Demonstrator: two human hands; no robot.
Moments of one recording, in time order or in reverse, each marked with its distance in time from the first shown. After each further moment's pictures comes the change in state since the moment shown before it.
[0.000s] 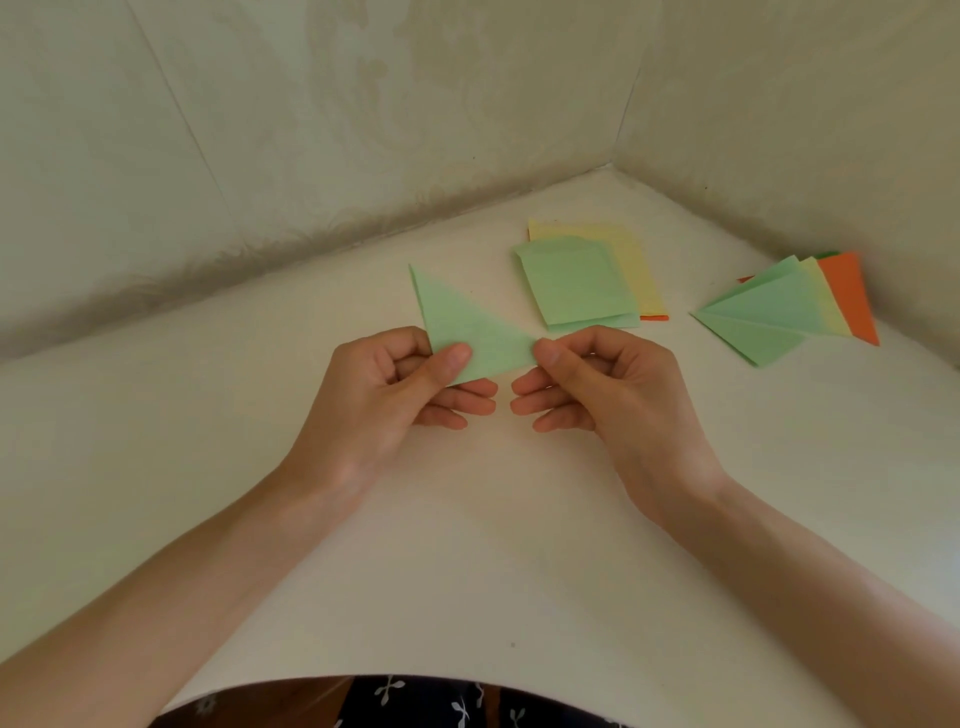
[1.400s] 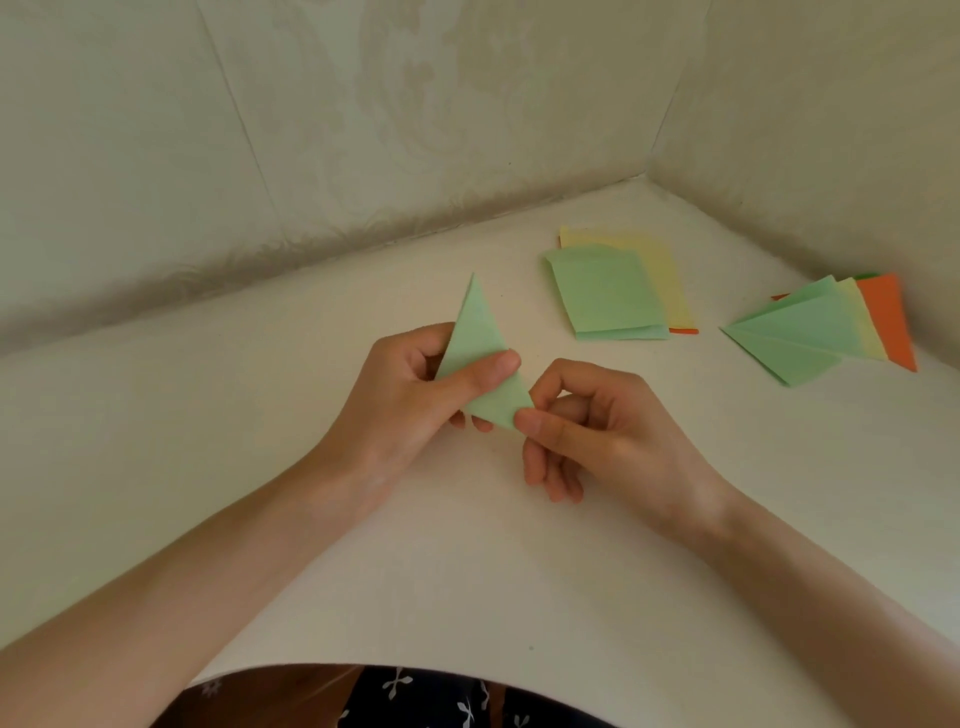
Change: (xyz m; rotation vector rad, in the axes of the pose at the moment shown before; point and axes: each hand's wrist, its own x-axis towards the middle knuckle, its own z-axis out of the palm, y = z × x) left_hand 0.001 0.002 0.000 0.045 0.008 0.024; right_hand -0.003 0.005 0.002 -0.261 -0.406 -0.037
